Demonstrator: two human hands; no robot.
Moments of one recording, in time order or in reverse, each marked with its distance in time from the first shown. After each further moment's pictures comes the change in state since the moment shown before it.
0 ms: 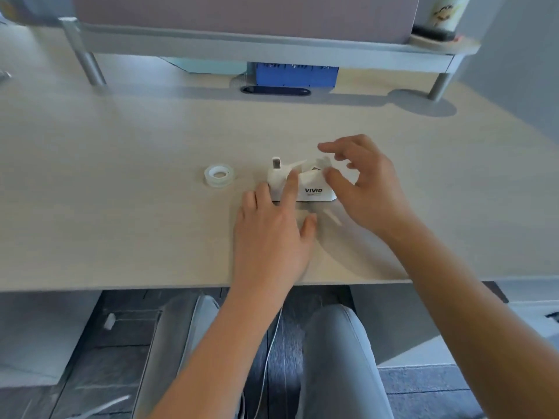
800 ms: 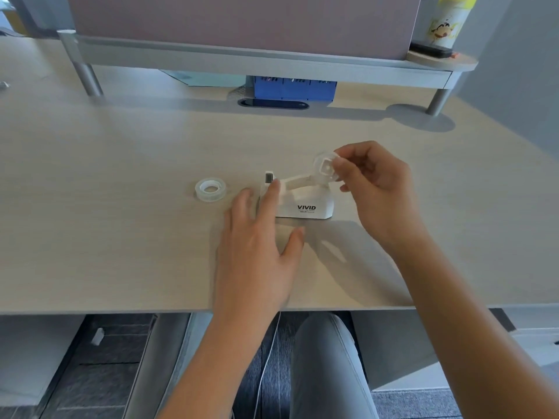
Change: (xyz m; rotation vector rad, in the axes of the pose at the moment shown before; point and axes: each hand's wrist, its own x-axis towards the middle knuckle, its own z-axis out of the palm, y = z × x) left_hand -0.002 -0.004 -0.006 -0.313 0.109 -0.063; right_hand 0.008 -0.004 -0.013 0.421 0.119 0.193
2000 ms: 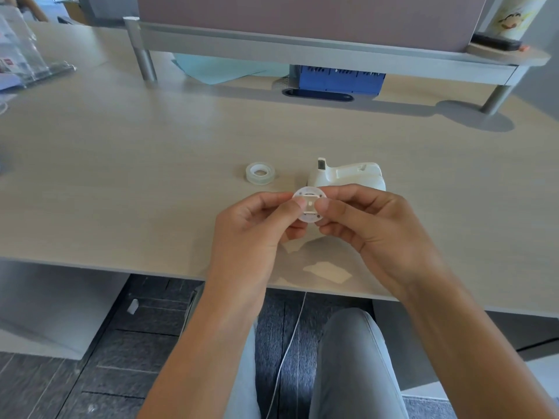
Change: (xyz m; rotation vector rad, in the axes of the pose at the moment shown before) left_hand -0.011 -0.027 -0.056 -1.117 0.028 -0.504; right_hand -0.063 -0.033 0.052 0.503 -0.368 0.383
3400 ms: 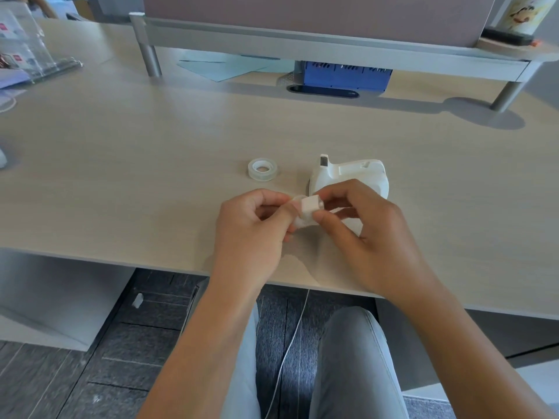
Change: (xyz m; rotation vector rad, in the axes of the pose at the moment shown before) left_hand 0.011 -0.004 -0.002 0.368 0.094 0.082; right_hand 0.005 0.026 -0.010 -0.830 0.047 -0.510
